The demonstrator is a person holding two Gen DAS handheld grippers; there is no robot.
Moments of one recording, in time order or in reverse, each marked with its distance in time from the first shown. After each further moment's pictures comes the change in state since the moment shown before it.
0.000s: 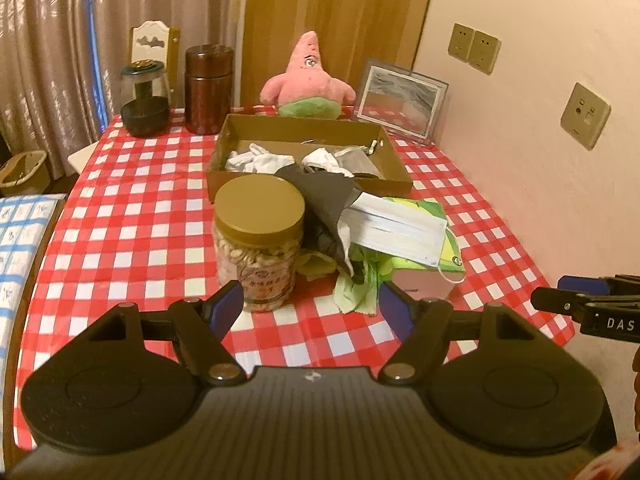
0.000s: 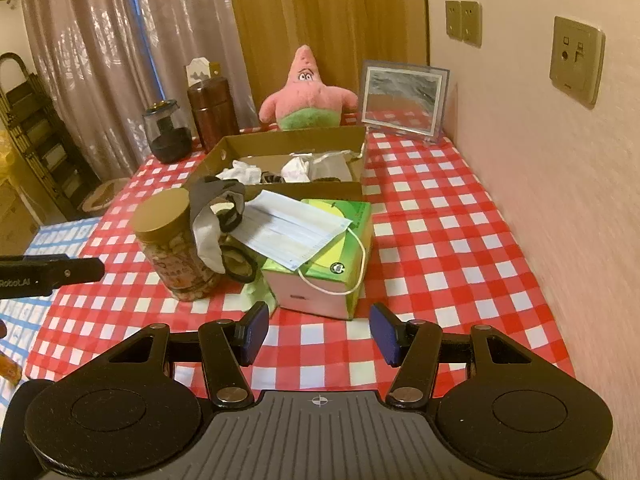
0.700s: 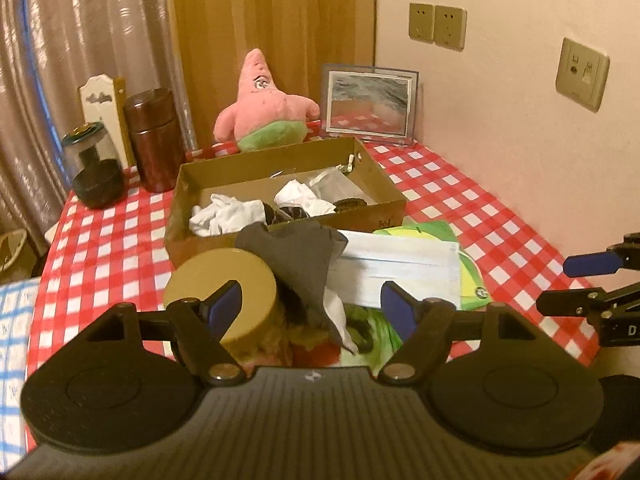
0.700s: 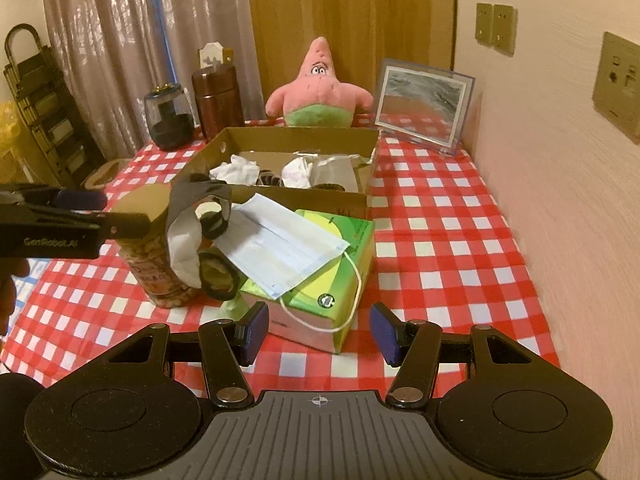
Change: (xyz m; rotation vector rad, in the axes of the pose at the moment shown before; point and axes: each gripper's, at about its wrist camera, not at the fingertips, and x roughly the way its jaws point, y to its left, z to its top) left arm 0.083 -0.027 0.047 0.233 -0.044 -0.017; right arm 0.049 -0.014 0.025 -0.094 0.018 0.013
